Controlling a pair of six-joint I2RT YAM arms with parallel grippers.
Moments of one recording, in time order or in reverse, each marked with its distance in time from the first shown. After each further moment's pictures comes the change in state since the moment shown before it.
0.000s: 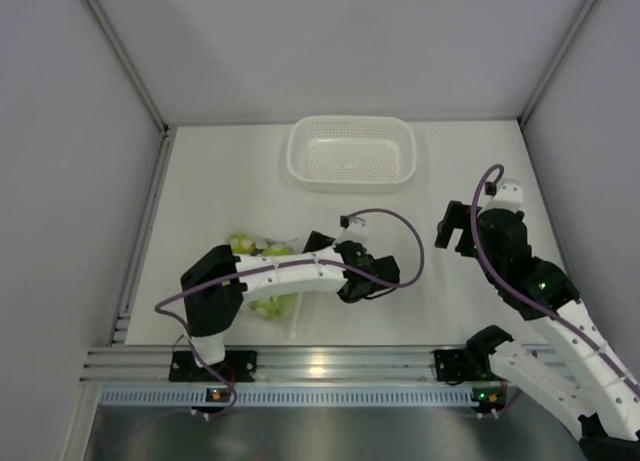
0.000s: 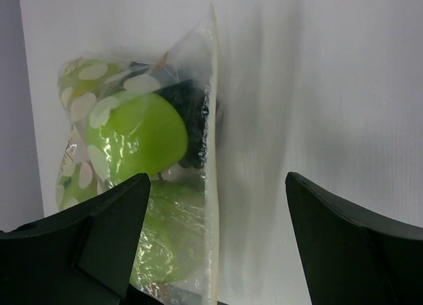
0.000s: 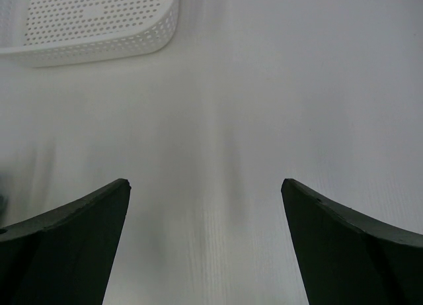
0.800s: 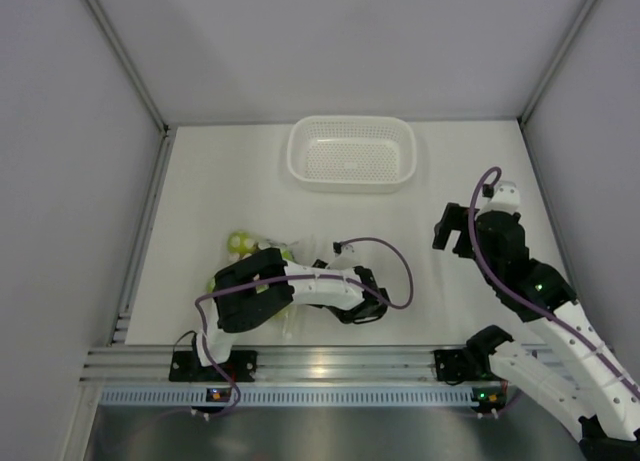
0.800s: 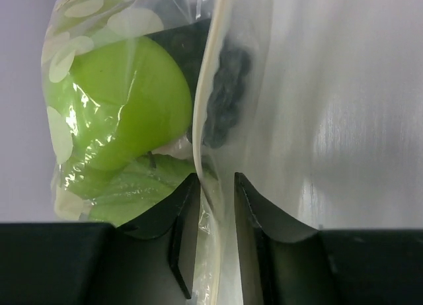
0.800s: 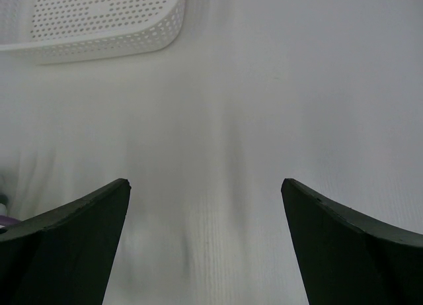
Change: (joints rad) left arm -0.054 0.207 -0.135 -0.096 -0.010 -0.225; right arm 0.000 -0.016 -0.038 0.037 -0.015 0.000
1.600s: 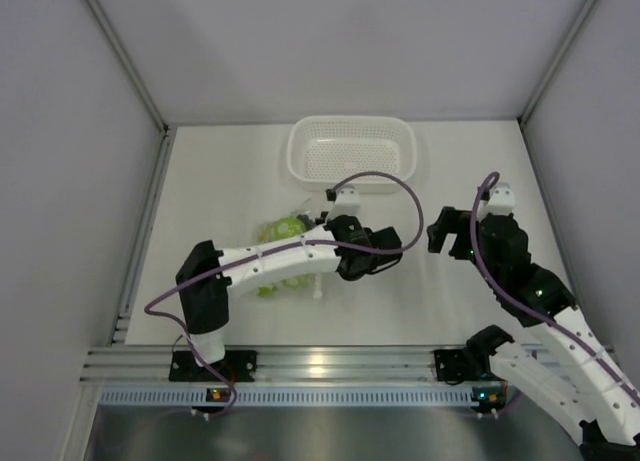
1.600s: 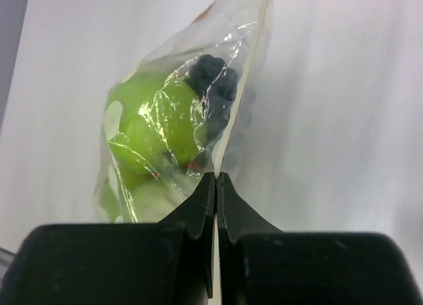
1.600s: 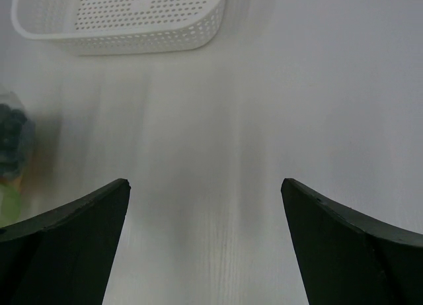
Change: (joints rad) left arm 0.092 -0.177 0.286 -0.015 -0.083 0.016; right arm 0.000 -0.029 -0.036 0.052 -0.066 -0.019
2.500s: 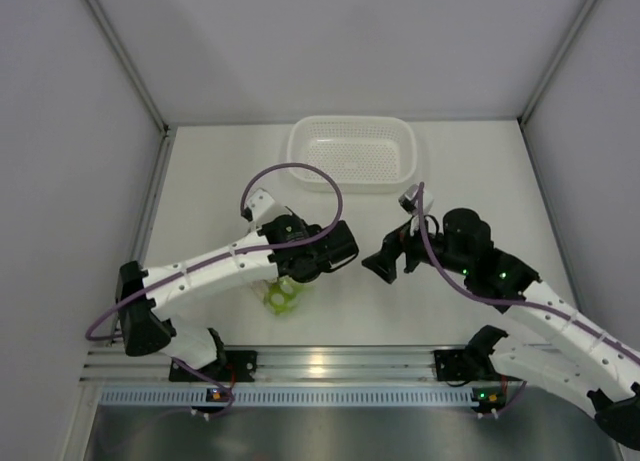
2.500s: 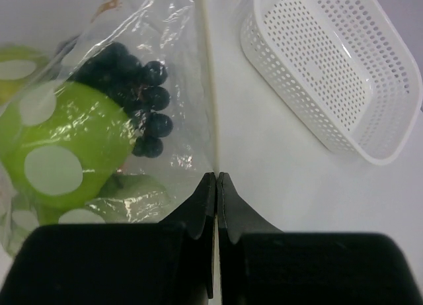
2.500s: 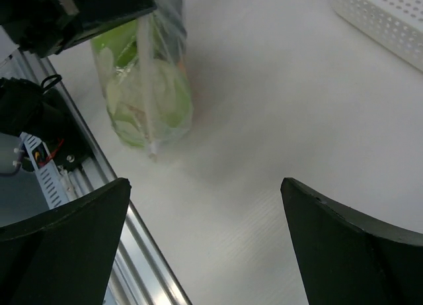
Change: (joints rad) left arm 0.051 -0.350 -0.128 0.001 -0.020 -0.716; right arm 0.195 0.184 -0.013 0.286 -0.636 -0.200
